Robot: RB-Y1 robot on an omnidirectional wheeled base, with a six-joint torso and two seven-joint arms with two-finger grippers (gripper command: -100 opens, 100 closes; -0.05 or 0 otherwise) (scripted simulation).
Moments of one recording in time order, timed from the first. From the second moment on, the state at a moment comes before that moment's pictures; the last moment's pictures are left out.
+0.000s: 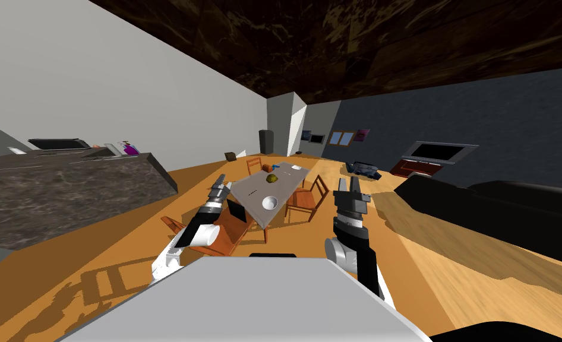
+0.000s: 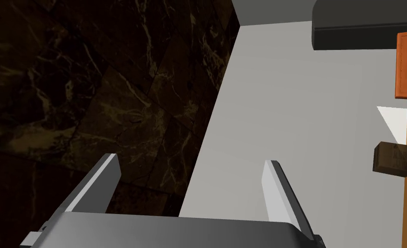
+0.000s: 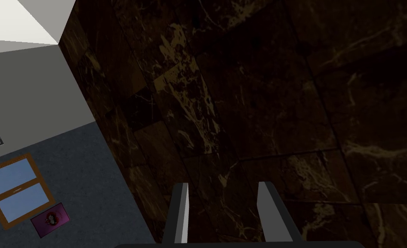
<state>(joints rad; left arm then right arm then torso) 0.28 0.26 0.07 -1.97 0.16 -0.32 -0.01 0.51 0.03 -0.05 -2.39 -0.07 -0.49 -0.07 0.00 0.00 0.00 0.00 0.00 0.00</state>
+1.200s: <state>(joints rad) 0.11 0.31 0.09 -1.65 0.28 -0.09 -0.08 0.51 0.03 -0.05 -2.39 -0.07 -0.49 -0.07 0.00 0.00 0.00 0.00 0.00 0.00</state>
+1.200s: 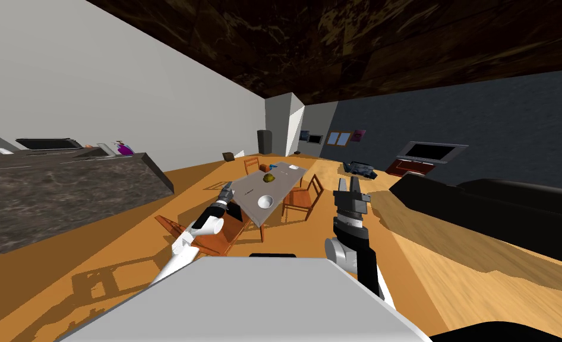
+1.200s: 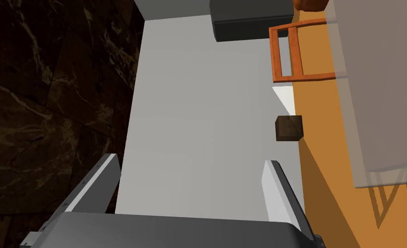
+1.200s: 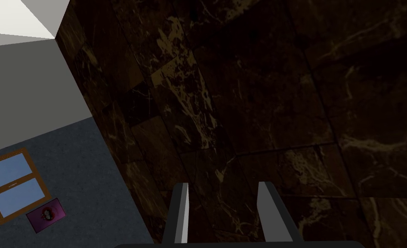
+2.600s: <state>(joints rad) -0.09 0.30 0.11 -1.29 0.28 0.20 -0.13 0.51 0.03 -0.05 -2.39 -0.07 -0.49 -0.07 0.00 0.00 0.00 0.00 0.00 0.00</state>
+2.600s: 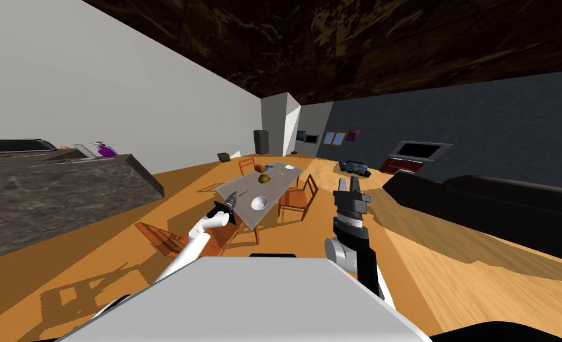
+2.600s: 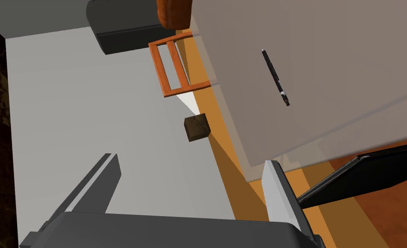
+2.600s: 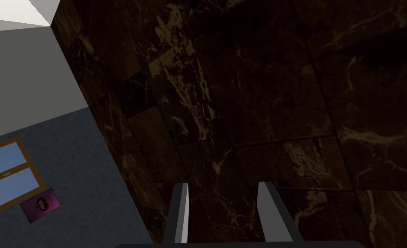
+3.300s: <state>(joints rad) -0.18 0.27 0.12 -1.13 0.23 0.39 -0.16 0.51 0.03 -0.05 -2.39 -0.07 -0.49 -0.07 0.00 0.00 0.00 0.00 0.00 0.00</state>
